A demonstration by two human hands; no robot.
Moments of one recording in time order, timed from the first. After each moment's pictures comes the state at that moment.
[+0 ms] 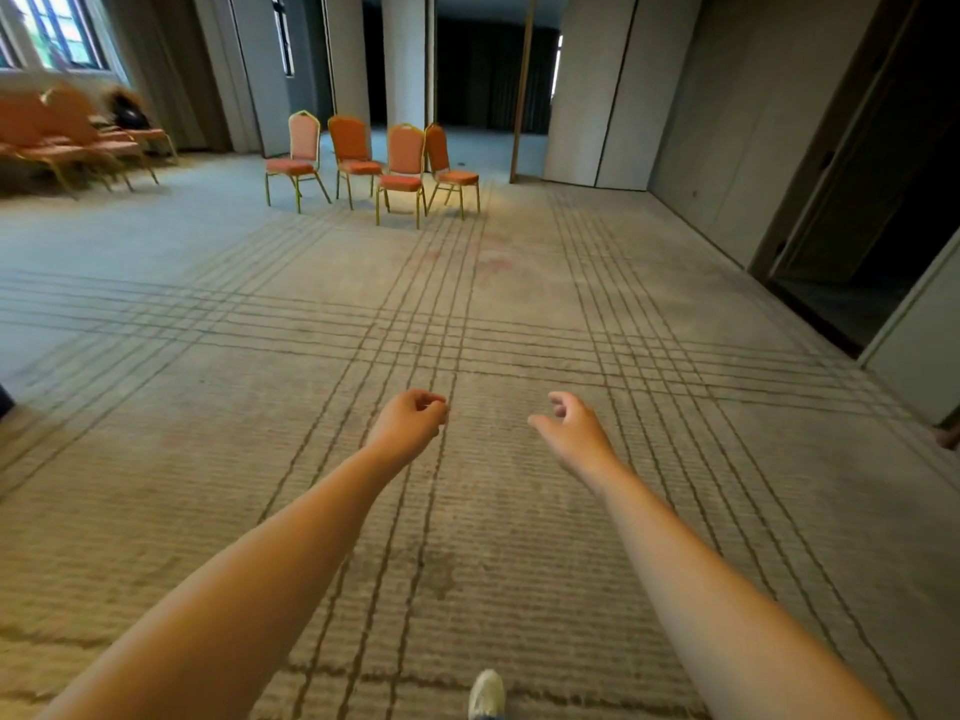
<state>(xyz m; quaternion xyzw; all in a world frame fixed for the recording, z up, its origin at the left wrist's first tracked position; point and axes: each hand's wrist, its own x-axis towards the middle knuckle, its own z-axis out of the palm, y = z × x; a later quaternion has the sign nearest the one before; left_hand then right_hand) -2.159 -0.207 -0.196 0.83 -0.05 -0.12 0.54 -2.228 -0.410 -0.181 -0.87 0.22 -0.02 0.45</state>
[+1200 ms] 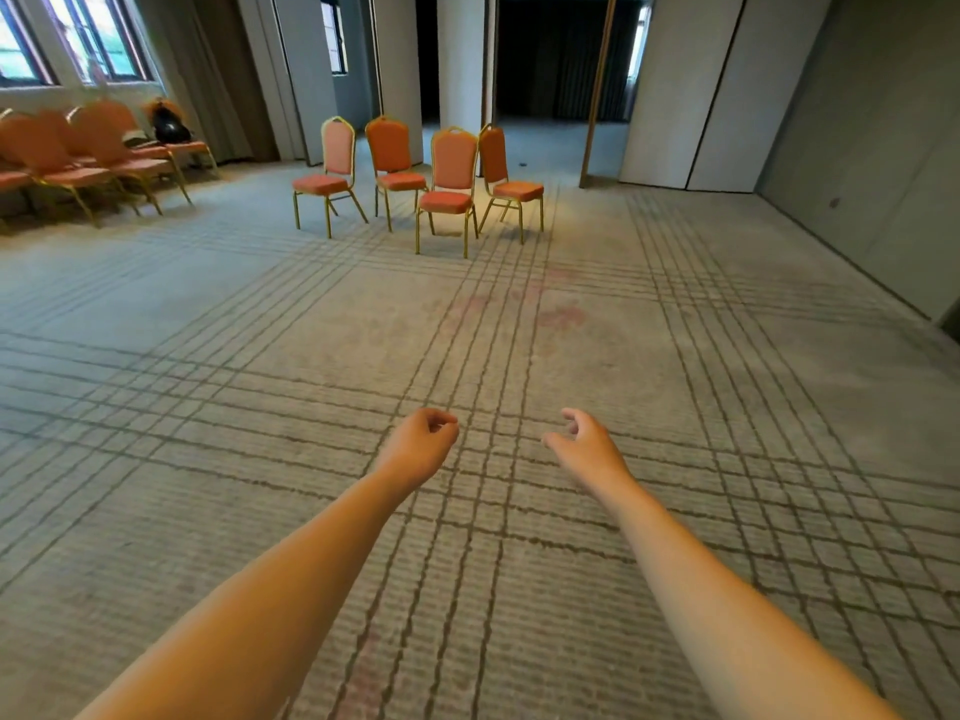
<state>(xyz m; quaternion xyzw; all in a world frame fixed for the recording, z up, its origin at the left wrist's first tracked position) -1.194 -0.399 -0.216 0.86 -0.01 -0.12 0.49 -1.235 -0.620 -0.208 -0.86 0.17 0.06 0.48</state>
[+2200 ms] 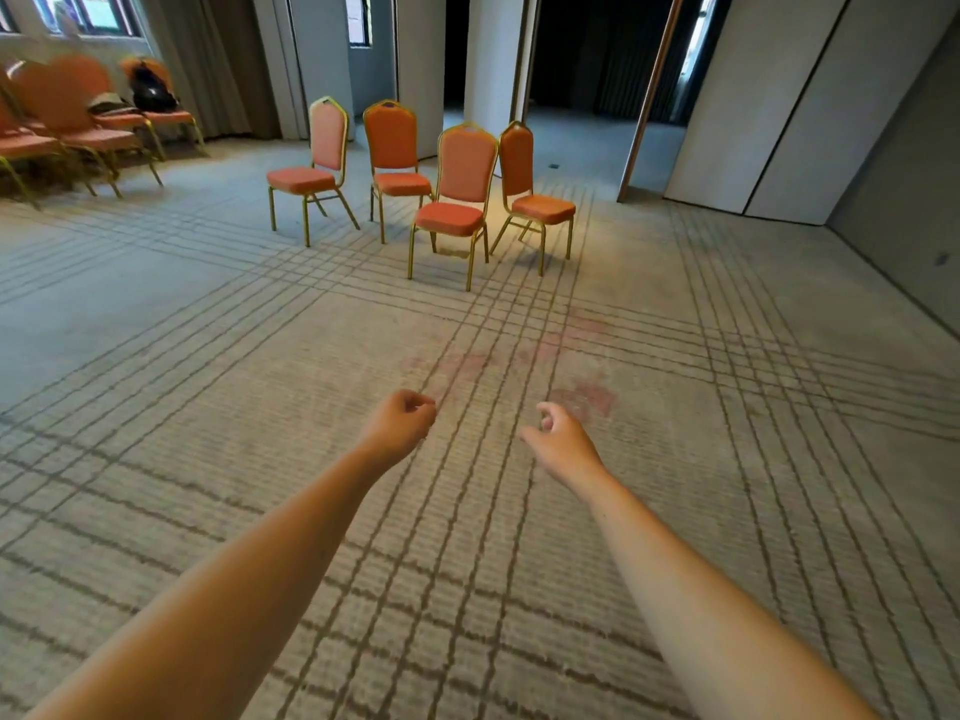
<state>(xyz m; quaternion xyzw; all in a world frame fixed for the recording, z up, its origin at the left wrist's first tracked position) -0.378 -0.581 -0.243 0.85 0.06 -0.07 0.52 -0.407 -0.799 -0.231 -0.87 0.12 0.10 0.46</state>
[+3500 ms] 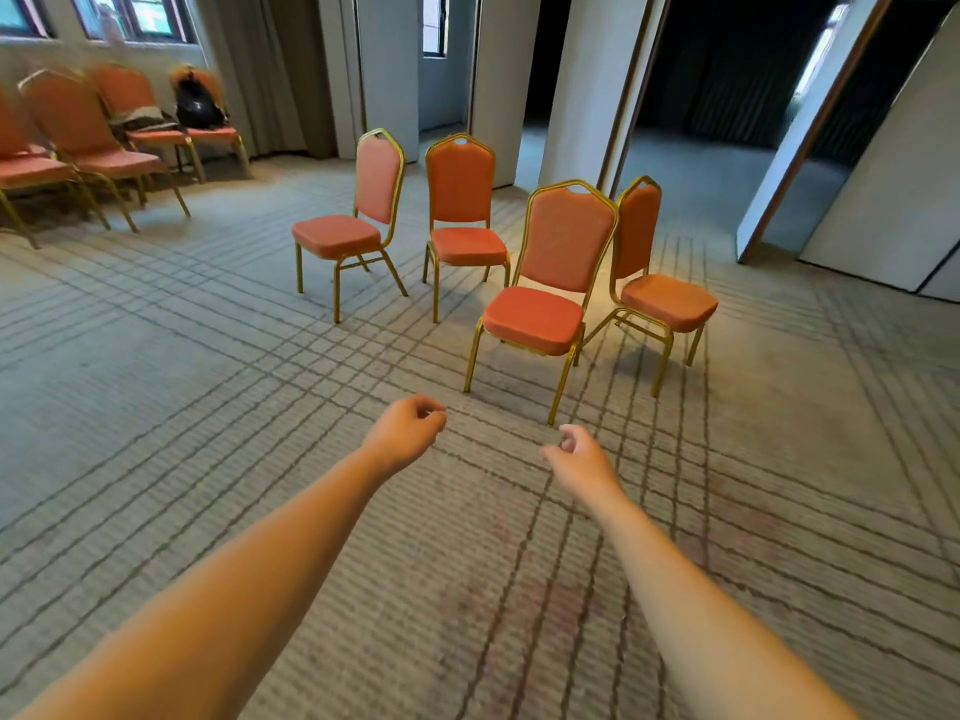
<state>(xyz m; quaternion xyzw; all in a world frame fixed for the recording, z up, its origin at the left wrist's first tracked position) 0.708 -0.388 -0.236 0.87 0.08 -0.08 0.49 0.696 -0.619 -0.237 -0.87 0.14 0.13 0.46</state>
